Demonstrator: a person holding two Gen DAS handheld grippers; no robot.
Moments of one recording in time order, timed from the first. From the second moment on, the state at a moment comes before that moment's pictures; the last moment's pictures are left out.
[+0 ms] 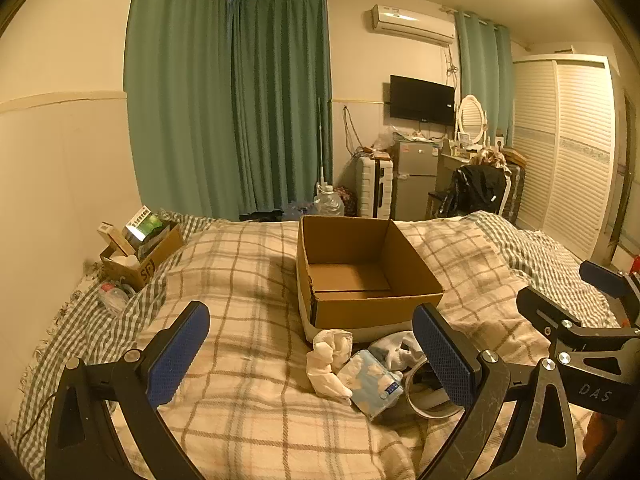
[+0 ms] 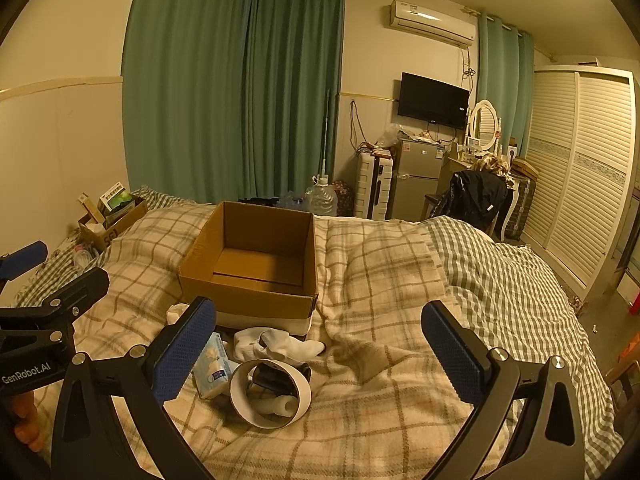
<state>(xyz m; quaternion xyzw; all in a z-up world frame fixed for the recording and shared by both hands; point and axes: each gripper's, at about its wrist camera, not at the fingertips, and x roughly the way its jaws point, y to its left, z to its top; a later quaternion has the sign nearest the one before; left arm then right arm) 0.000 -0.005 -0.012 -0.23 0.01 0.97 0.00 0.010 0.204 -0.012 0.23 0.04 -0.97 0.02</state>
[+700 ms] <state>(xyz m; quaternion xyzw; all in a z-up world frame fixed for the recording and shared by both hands) -0.022 -0.018 -0.037 -0.29 0.01 0.96 -0.02 -0.002 0.194 -0.029 0.27 0.07 -0.96 0.04</state>
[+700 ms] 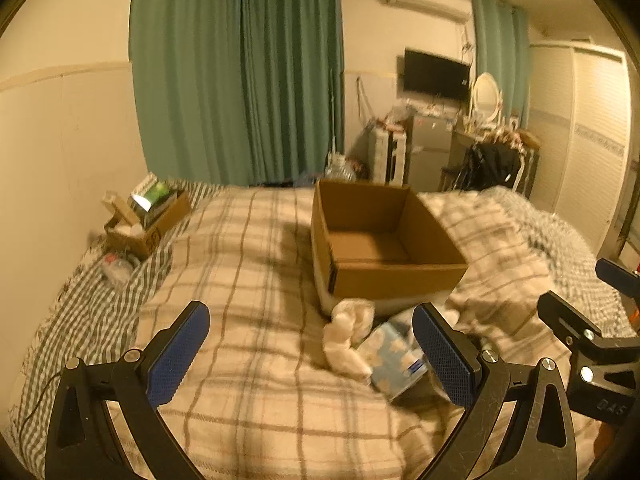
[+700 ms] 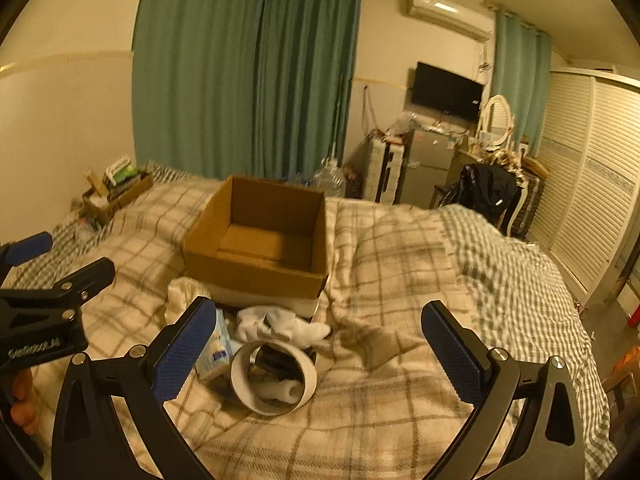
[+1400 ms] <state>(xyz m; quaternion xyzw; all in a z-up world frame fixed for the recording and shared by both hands) -0.104 -0.013 -0.130 -0.44 0.02 0.90 0.01 -0.082 0.193 -0.115 0.42 0.10 -0.90 0.08</state>
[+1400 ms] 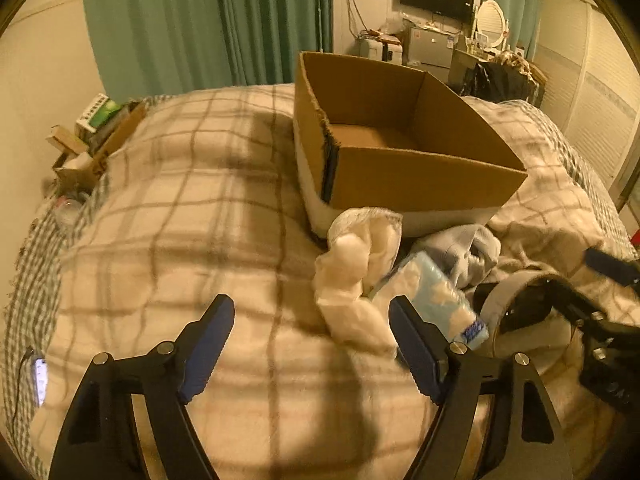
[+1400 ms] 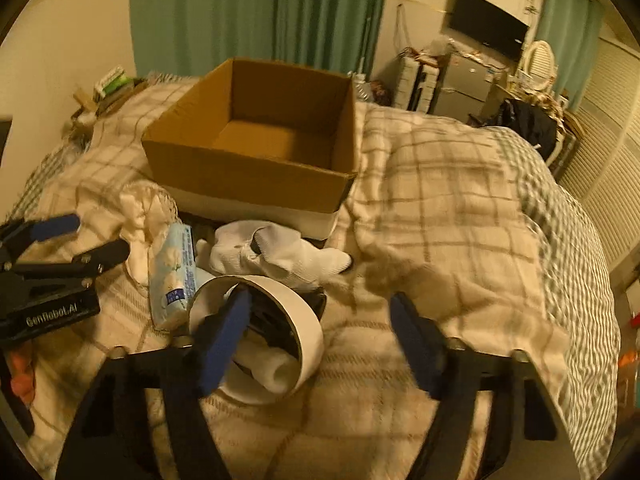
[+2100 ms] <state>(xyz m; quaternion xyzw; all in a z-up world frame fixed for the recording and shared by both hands) -0.078 -0.013 -0.095 -0.40 0.00 0.92 0.03 -0.046 0.201 -0.064 0.35 0.07 -0.93 0.08</state>
